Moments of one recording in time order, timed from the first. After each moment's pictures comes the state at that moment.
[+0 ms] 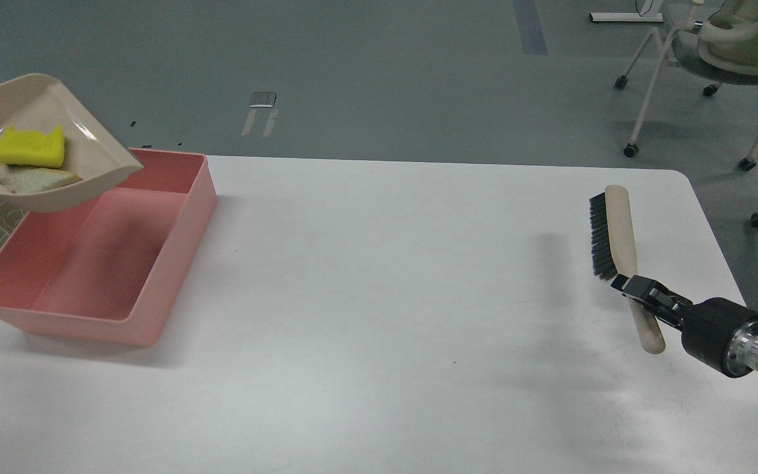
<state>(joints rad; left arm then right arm) 0.44 0.80 -1.78 -1.31 0.64 -0.13 -0.38 -0.05 -0.58 1.37 1.63 -1.46 0.49 -0.19</state>
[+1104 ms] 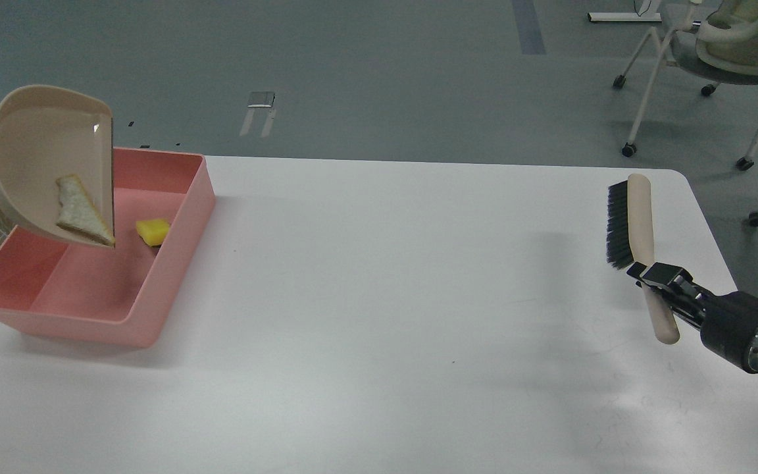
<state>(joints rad) 0.37 1.28 -1.69 -1.32 1.24 -0.13 -0.40 -0.09 -0.58 1.46 1.64 -1.41 0.49 -0.18</state>
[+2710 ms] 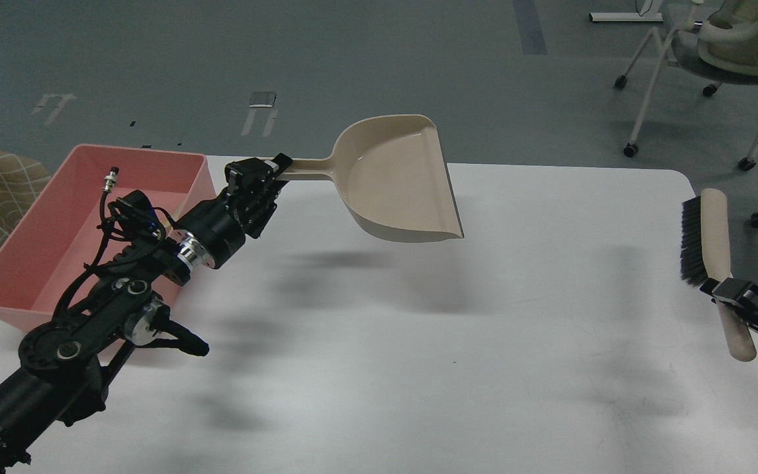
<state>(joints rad) -0.38 0.32 -0.96 -1.14 0.95 -0.20 -0.27 -0.19 -0.74 1.54 1.60 -1.41 0.49 -0.17</state>
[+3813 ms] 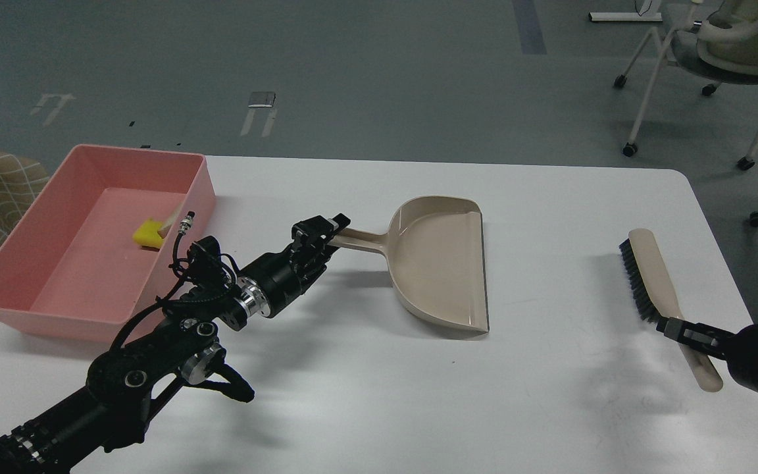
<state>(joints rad) -0.37 0.26 -0.79 -1.07 0.98 -0.13 -0.29 -0.02 -0.85 1.18 1.60 -1.56 0.49 -0.17</state>
